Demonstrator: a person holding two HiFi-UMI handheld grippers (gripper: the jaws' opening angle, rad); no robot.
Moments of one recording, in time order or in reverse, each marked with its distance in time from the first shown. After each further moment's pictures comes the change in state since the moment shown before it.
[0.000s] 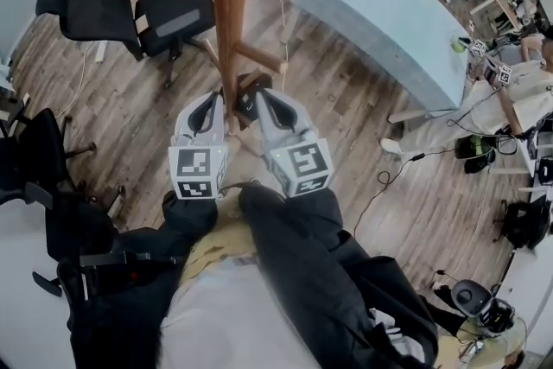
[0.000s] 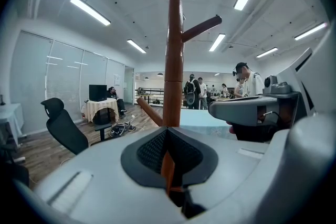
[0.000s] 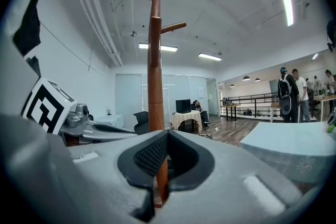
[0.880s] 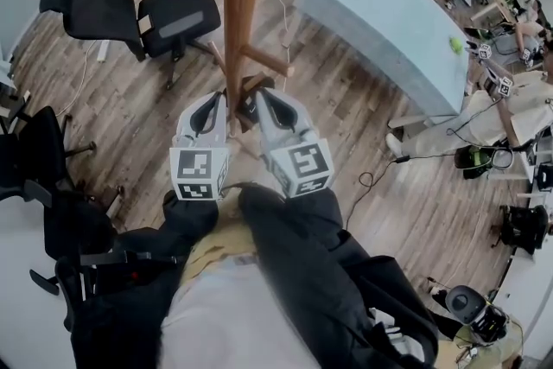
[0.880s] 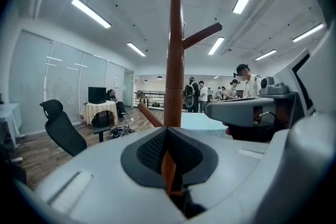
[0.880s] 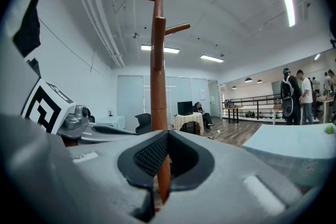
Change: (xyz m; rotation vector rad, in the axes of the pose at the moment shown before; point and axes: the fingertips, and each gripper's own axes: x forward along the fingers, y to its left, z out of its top) left arm 0.001 0.001 0.012 -0.001 -0.035 -0.008; right arm 0.009 0.002 0.012 -0.014 -0.019 0.020
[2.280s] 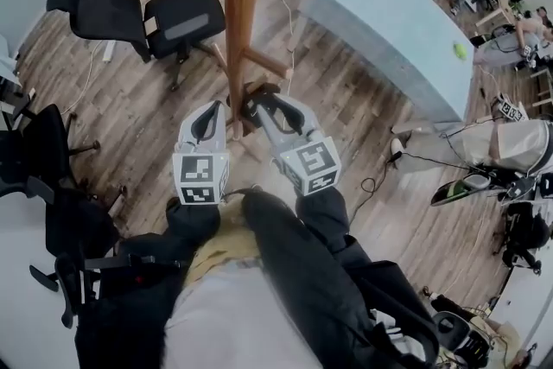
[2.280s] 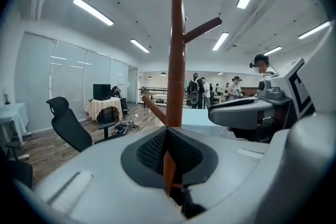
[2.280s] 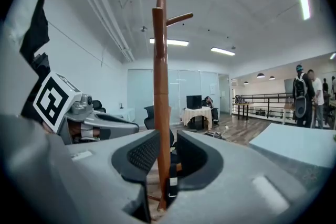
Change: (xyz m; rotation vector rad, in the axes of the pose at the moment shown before) left arm -0.009 0.004 -0.020 -0.011 0.048 0.050; right arm -0.004 -0.004 -0.028 -0.050 0.073 0.115
